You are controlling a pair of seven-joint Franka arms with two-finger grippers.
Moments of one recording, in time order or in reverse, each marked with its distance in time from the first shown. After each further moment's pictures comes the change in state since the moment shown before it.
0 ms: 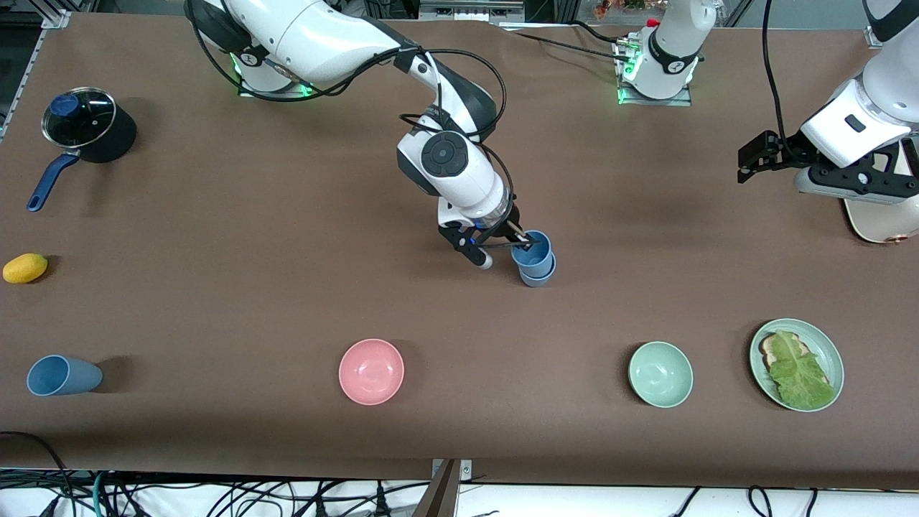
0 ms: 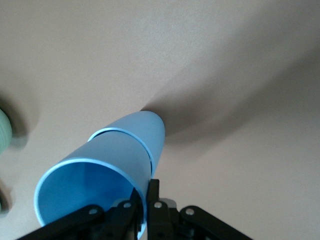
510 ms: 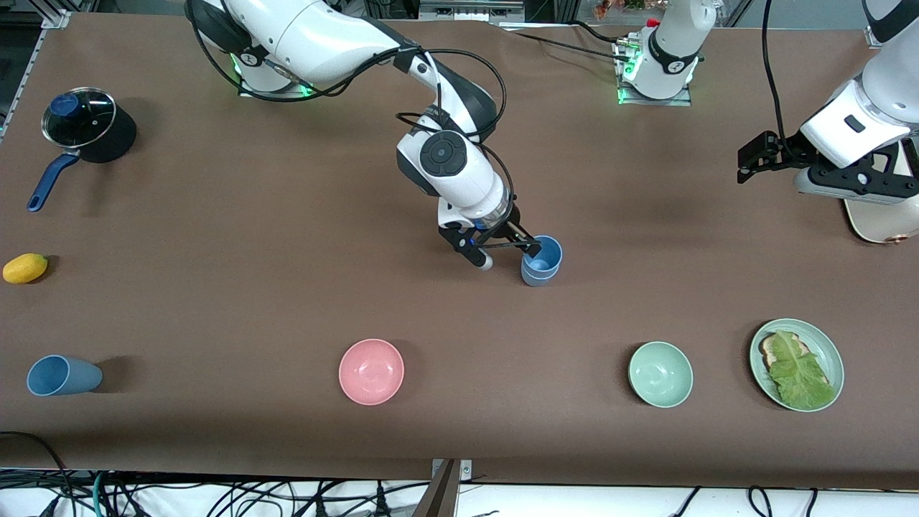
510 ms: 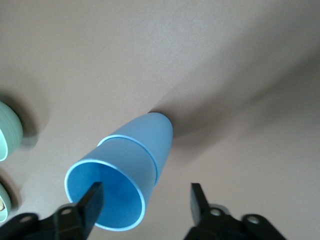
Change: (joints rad) left arm 0.000 0.000 0.000 -0.001 0.000 0.001 0.000; right arm -0.002 -0.001 -0.001 0.016 0.000 0.002 0.000
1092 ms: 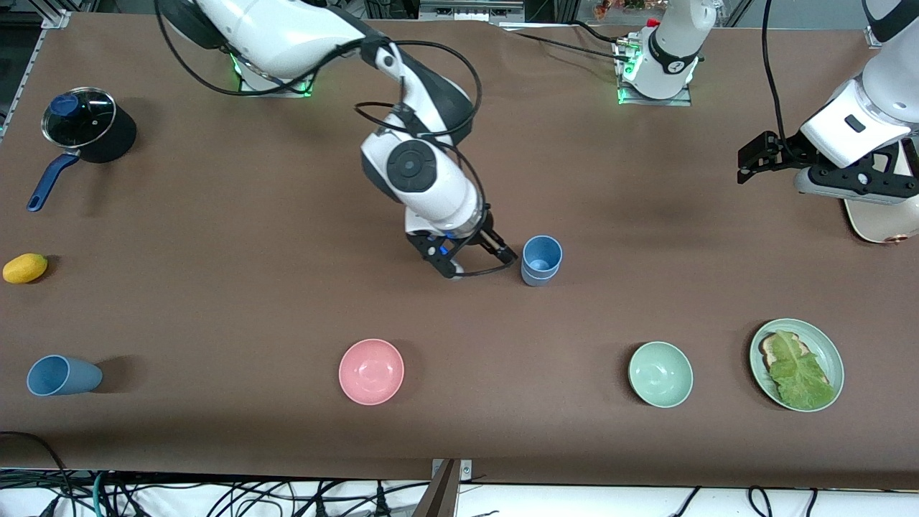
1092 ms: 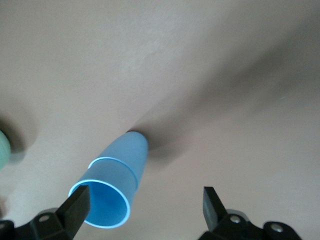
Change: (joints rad) left arm 0.000 -0.001 0.000 0.000 0.000 0.004 0.000; right arm -0.156 -0.075 0.084 0.043 0.001 -0.309 -0.083
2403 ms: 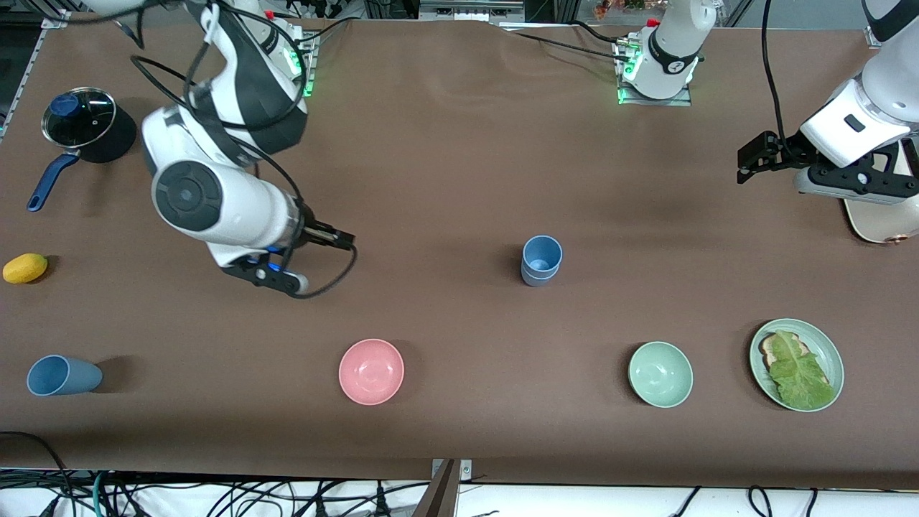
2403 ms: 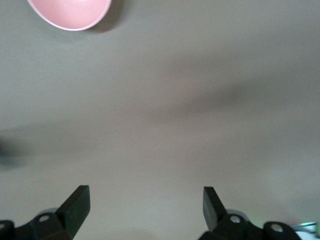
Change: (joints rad) left arm 0.000 -0.001 -0.001 0.000 0.000 0.001 0.000; right arm -0.315 -0.363 -0.097 -0.247 0.001 -0.466 -0.782
